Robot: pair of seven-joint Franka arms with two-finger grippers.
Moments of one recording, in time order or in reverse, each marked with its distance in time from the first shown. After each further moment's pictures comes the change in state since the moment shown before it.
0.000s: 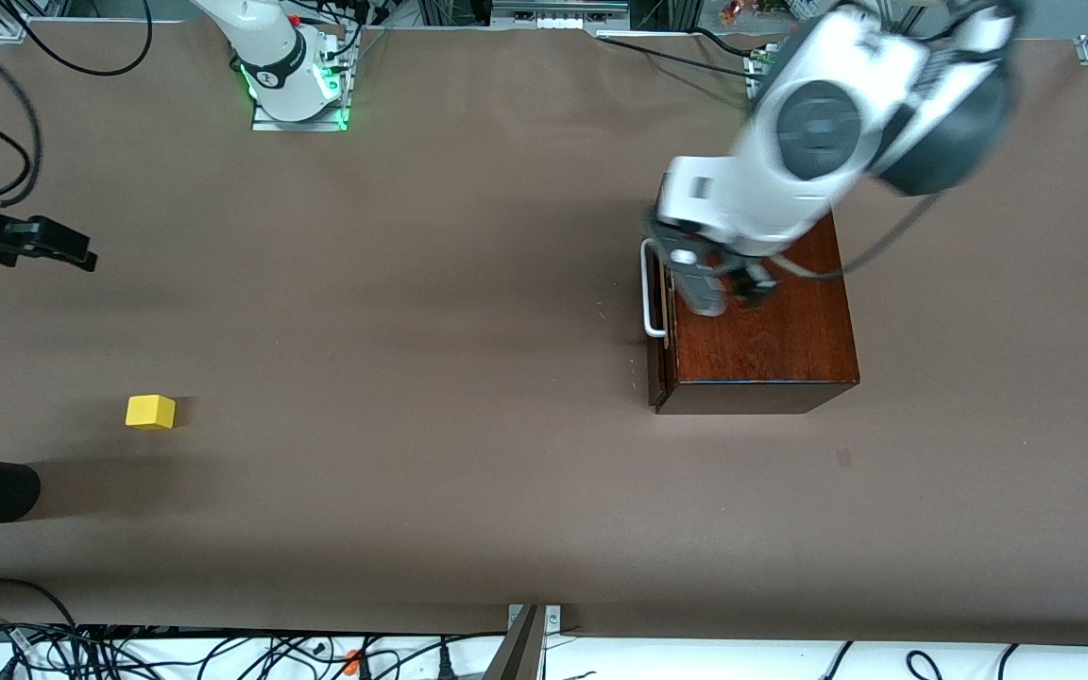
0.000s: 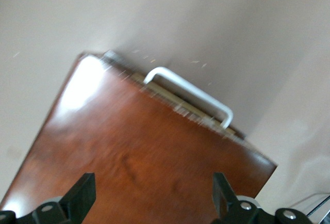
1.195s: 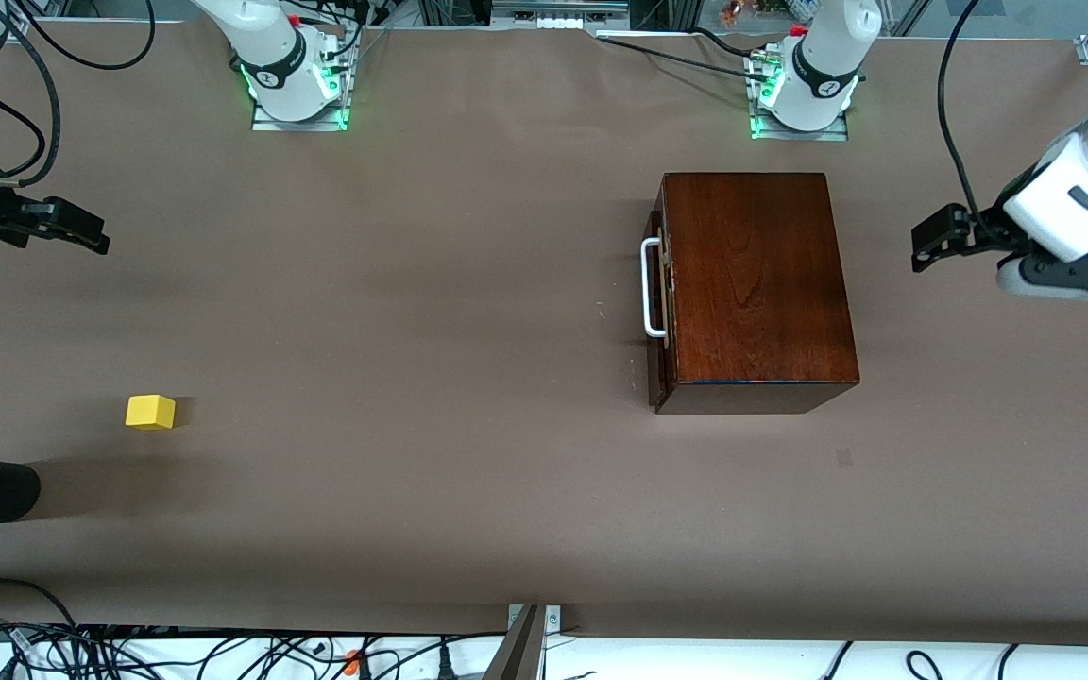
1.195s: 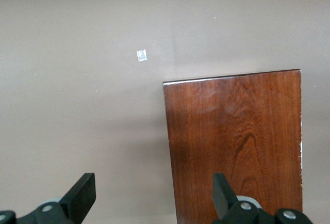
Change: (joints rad) left arm 0.194 -0.223 0.163 -0.096 0.002 0.025 -0.544; right arm -0.037 -0.033 0.053 -0.009 -0.009 -0.034 0.027
